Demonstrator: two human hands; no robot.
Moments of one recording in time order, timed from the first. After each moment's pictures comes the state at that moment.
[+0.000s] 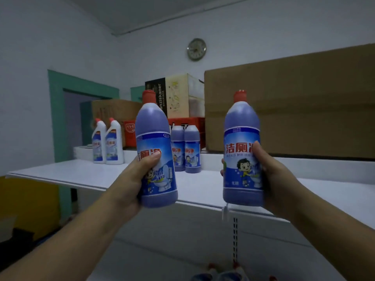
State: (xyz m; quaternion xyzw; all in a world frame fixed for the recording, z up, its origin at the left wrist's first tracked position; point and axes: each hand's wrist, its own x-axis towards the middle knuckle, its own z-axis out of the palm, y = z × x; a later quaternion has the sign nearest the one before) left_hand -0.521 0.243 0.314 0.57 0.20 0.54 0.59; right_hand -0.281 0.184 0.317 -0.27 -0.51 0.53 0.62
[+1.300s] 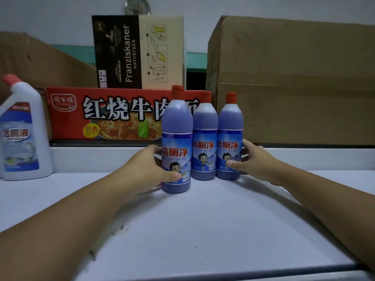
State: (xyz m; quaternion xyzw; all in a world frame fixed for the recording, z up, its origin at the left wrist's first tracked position) left_hand -0.514 0.552 0.298 0.79 0.32 0.33 0.40; right_hand -0.272 0.440 0.295 -0.73 -0.50 0.07 0.46
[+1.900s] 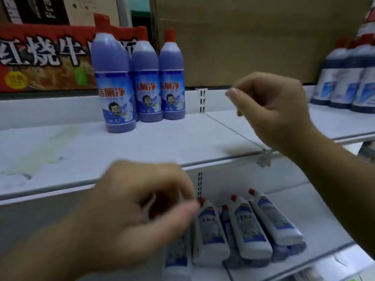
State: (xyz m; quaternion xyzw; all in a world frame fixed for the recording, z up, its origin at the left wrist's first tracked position) left_hand -0.564 0.377 0.251 0.91 -0.13 0.34 0.18; right_hand -0.354 0.259 0.291 -0.60 -0.58 -0.29 0.46
